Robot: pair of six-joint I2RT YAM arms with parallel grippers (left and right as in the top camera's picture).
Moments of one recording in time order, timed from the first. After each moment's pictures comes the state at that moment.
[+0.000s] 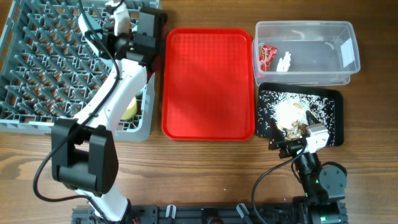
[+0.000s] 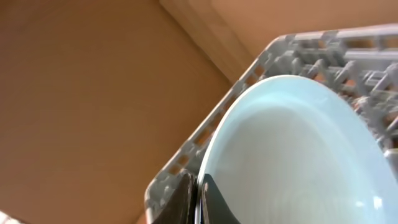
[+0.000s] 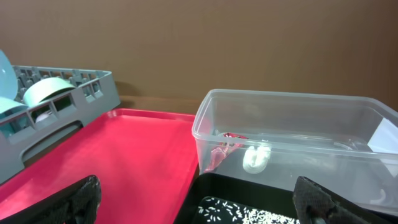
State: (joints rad) left arm -0.29 1.85 1.44 -0.29 -1.39 0.06; right arm 0.08 0.02 0.05 -0.07 -0.13 0.02
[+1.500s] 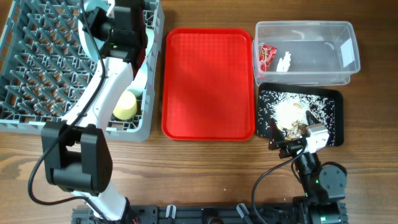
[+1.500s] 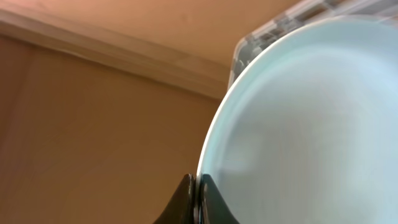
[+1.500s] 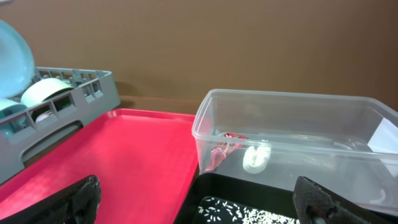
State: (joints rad) left arm -0.19 1.84 1.44 0.01 -1.13 0.84; right arm 0.08 0.02 0.05 -0.07 -0.13 0.02
